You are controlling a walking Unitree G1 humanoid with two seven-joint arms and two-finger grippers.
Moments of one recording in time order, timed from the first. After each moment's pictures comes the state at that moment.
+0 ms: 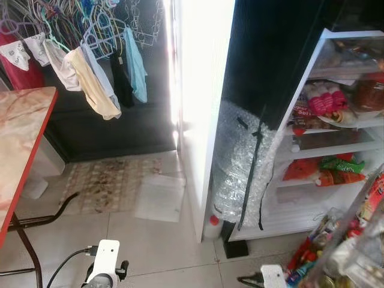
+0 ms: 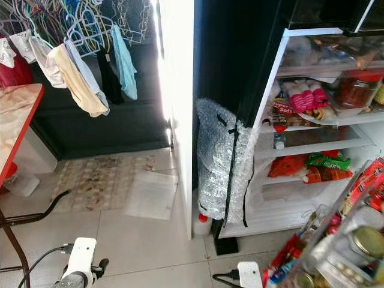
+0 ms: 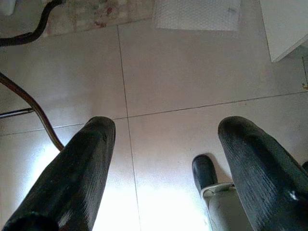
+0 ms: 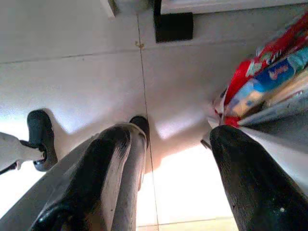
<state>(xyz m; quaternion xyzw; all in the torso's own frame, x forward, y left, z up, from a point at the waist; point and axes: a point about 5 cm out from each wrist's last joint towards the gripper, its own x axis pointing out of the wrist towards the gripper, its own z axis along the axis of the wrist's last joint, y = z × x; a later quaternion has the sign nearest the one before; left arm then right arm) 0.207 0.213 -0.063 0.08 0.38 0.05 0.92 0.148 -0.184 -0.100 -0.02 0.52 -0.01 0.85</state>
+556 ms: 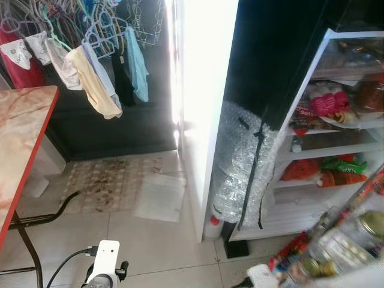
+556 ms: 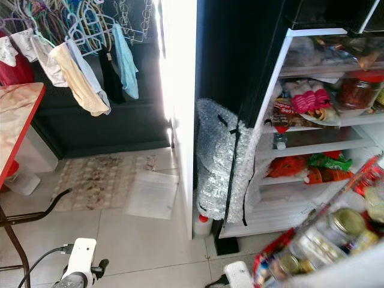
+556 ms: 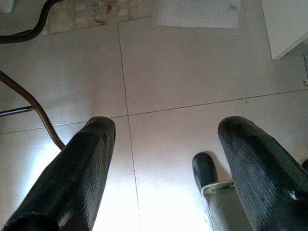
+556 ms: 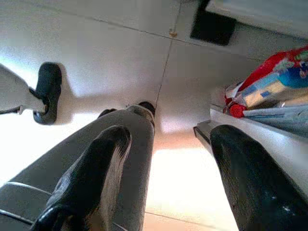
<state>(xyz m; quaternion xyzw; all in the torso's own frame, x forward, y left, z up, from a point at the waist) 0.205 0.213 -0.064 0.09 0.38 0.05 0.92 0.155 -0.178 -0.098 -0.13 0.54 0.13 0.82</state>
